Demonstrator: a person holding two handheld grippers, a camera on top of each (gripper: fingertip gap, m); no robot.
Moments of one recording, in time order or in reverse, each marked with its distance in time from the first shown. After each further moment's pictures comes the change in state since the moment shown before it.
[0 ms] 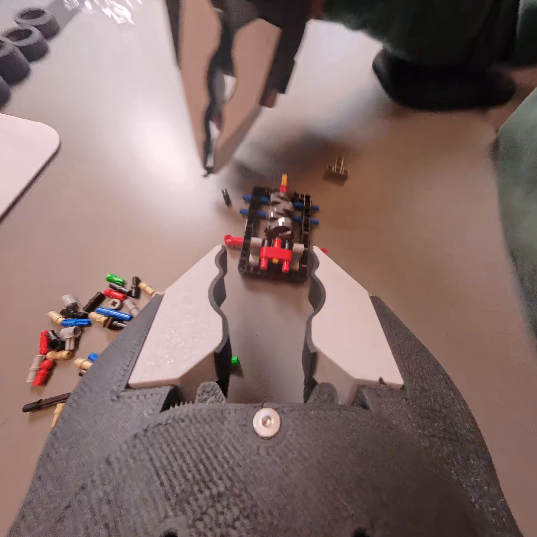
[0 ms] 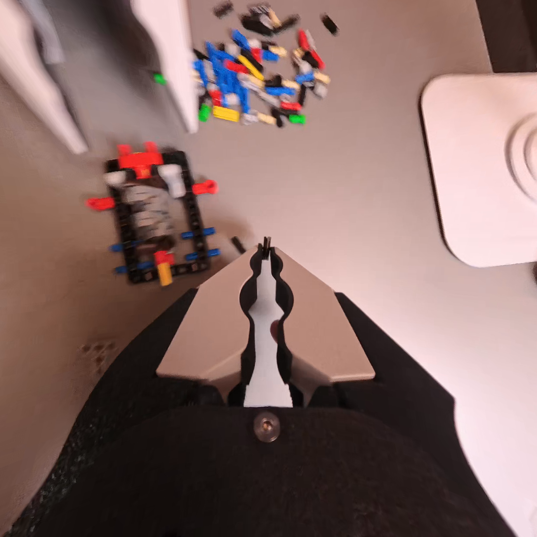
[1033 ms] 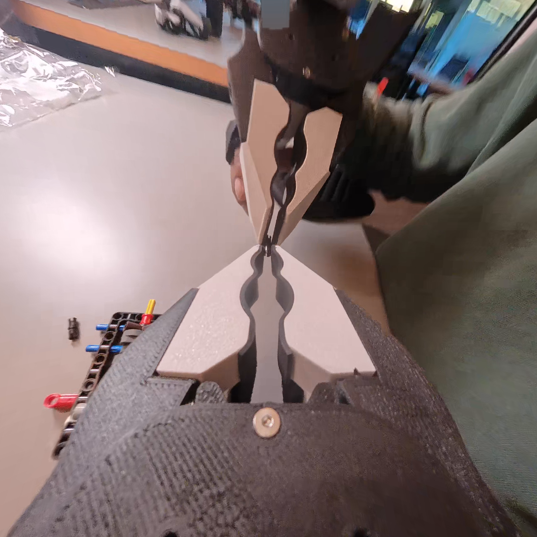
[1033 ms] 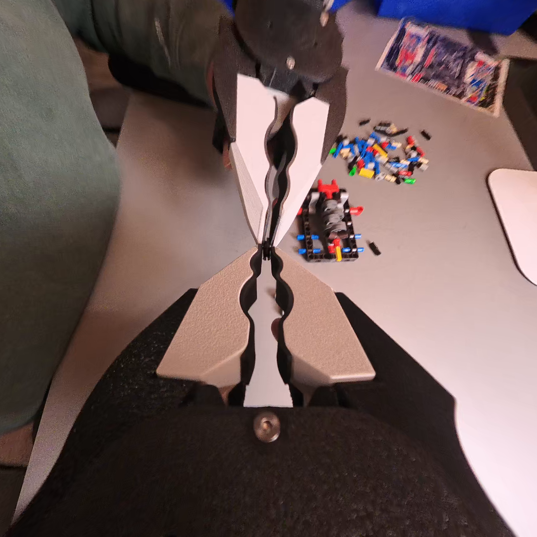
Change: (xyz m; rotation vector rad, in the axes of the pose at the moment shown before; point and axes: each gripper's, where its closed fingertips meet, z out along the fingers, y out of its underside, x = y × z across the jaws) left arm 0.099 -0.078 0.050 0.262 0.239 -0.087; right arm -0.130 -0.007 -0.092 0.269 -0.117 -0.082
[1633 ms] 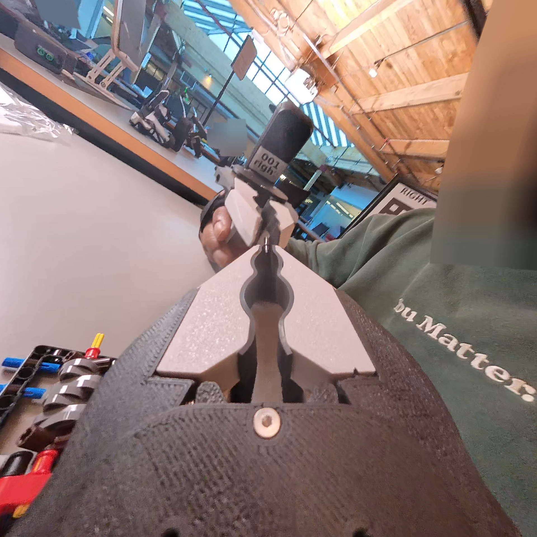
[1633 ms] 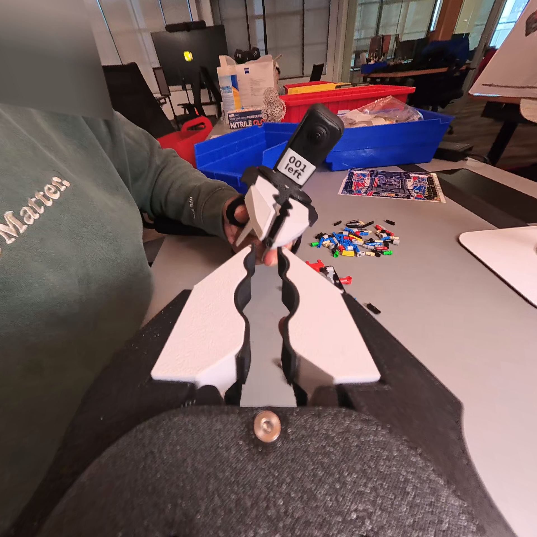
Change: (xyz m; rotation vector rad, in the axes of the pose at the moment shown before) left arm -0.001 -0.044 -0.027 0.401 0.274 -0.357; right arm 0.015 -0.041 -0.023 0.507 -0.004 0.176
